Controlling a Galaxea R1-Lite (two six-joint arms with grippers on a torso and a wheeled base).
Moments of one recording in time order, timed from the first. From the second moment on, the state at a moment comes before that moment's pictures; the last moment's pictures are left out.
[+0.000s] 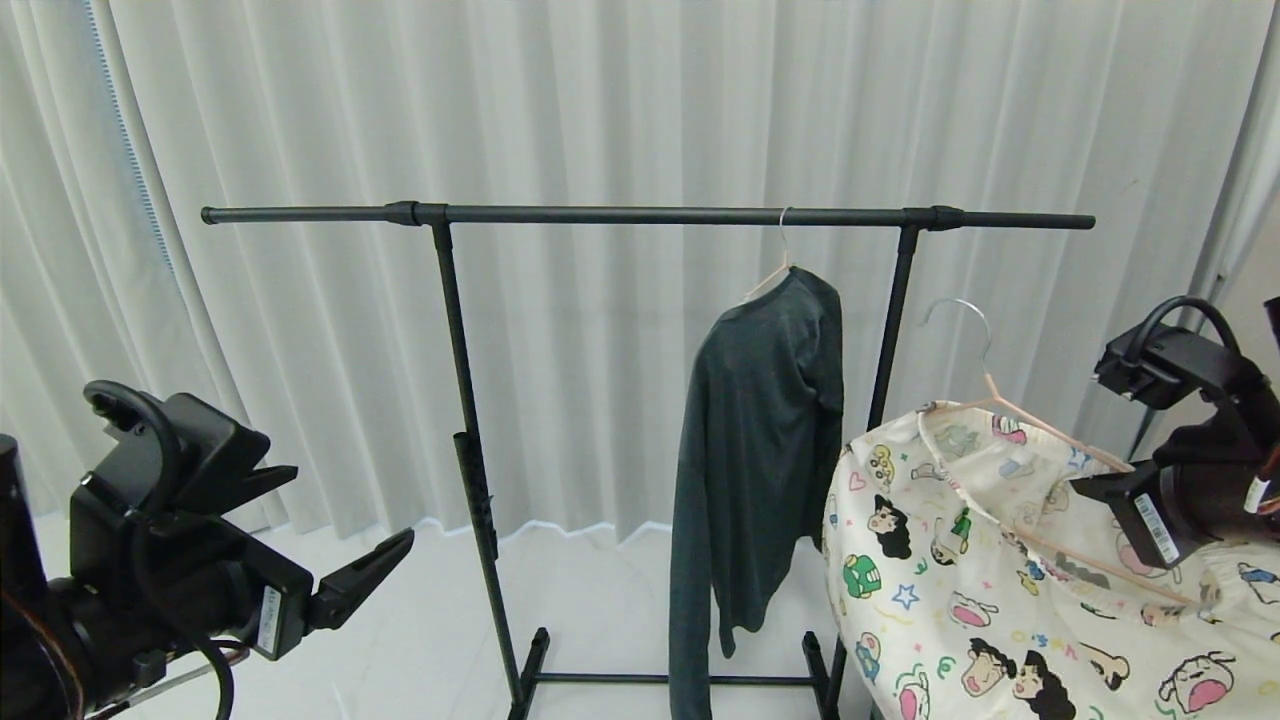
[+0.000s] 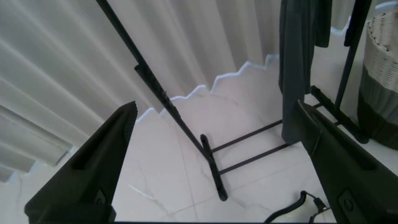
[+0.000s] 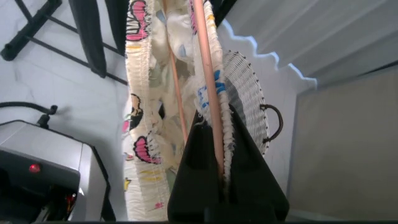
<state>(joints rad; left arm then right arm) -0.23 1.17 -0.40 -0.41 -0.04 0.34 0.35 1.33 -0.90 0.23 -0.13 -0.22</state>
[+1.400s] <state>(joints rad) -0.25 1.17 -0.40 -0.41 -0.04 0.35 0.35 1.35 -0.89 0.21 -0.22 -0.16</state>
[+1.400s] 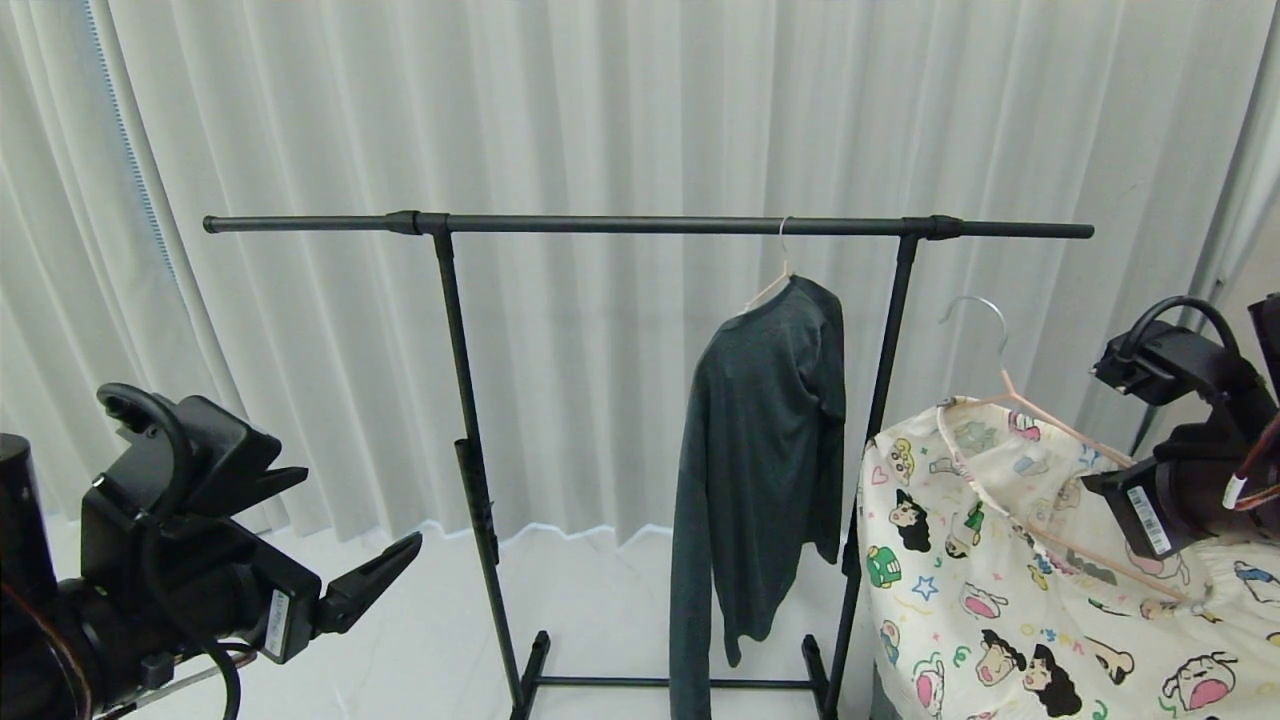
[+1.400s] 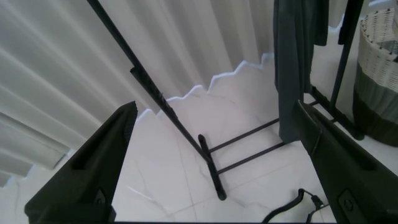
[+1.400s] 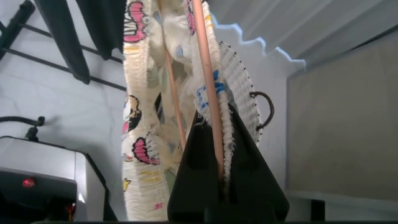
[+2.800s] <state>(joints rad) -0.27 1.17 -0.40 -0.41 -0.04 0.35 0.29 1.44 -0.82 -0.04 -0.22 -0.16</state>
